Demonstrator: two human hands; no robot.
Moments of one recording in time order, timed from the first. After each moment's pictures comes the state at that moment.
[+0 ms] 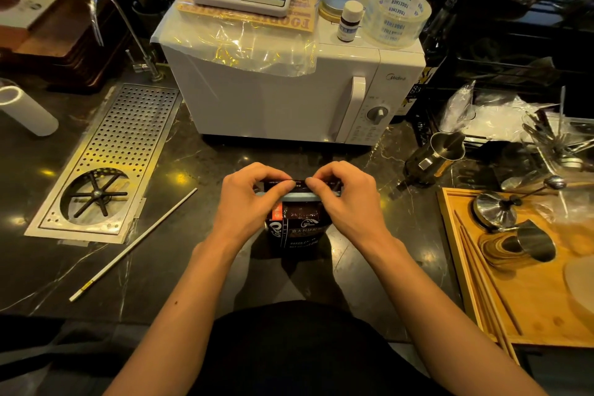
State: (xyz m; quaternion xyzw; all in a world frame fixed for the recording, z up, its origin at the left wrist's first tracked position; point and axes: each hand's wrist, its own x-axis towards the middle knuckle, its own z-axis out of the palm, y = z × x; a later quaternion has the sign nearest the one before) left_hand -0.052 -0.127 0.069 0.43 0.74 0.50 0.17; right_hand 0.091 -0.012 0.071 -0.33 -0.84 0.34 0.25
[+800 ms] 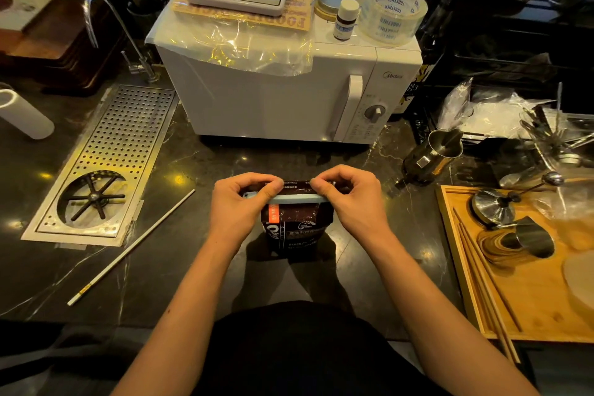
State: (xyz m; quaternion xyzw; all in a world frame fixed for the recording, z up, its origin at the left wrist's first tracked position) left_hand -0.048 -0.134 0.065 0.26 0.72 0.58 0.26; right_hand 0.095 -0.009 0.073 -0.38 -0.76 0.47 0.27
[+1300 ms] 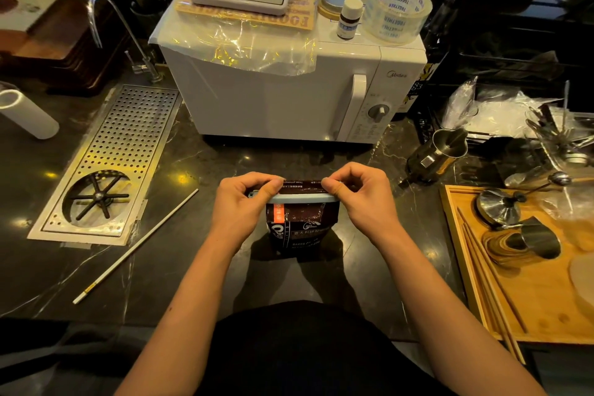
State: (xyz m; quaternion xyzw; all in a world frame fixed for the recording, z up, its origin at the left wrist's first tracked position) left_hand -0.052 -0.134 0.062 0.29 0.73 0.56 0.27; right_hand 0.101 -0.001 0.074 -0.38 -0.74 0.49 0.25
